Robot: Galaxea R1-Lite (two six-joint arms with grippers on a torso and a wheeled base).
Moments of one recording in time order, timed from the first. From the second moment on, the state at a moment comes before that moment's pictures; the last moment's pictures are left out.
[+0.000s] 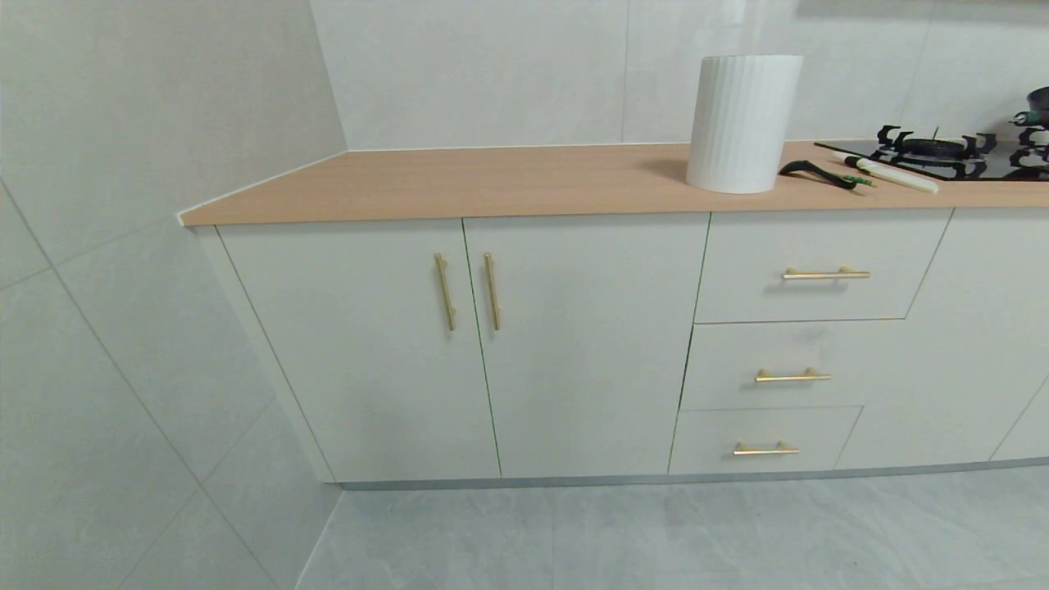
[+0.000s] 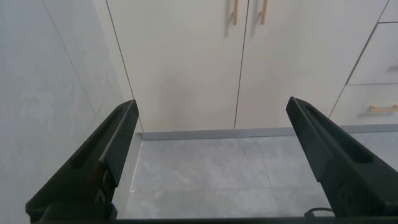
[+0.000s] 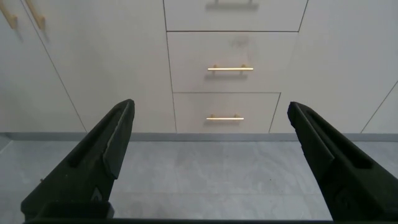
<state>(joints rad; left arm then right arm) 0.00 0.00 0.00 0.00 -0.02 0.01 0.00 0.00 0.00 0.00 0.01 -0.01</state>
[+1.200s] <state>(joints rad) 0.00 0.00 0.00 0.00 -0.02 0.01 0.00 0.00 0.00 0.00 0.01 -0.01</state>
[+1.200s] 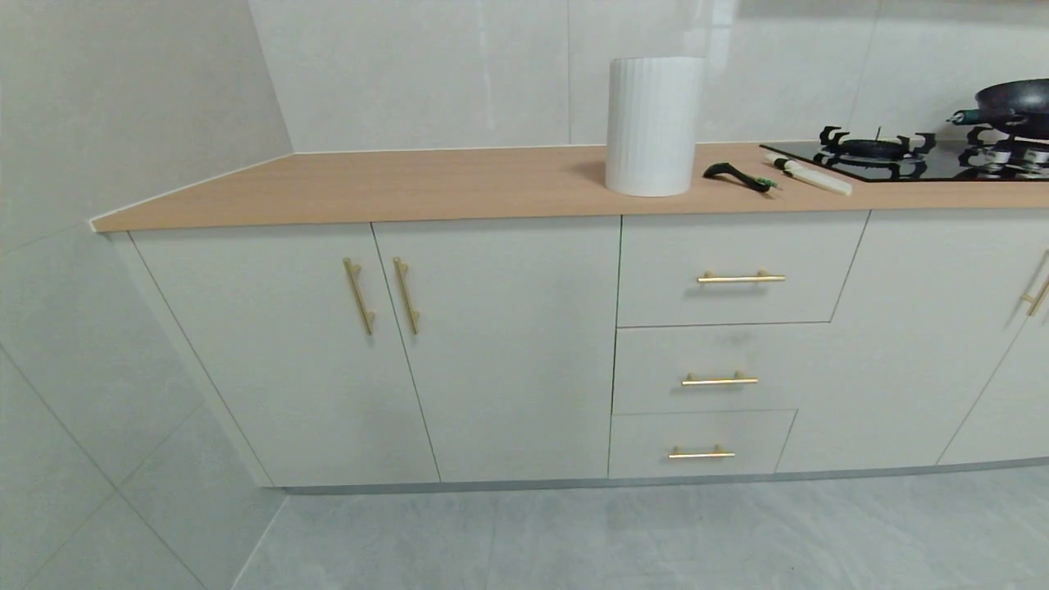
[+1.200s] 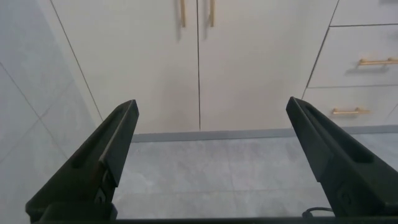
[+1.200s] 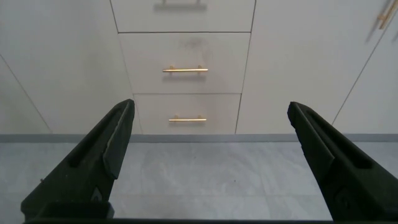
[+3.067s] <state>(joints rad) 0.00 0.00 0.00 0.00 -0.02 0.01 0.00 0.00 0.00 0.00 0.01 -0.03</state>
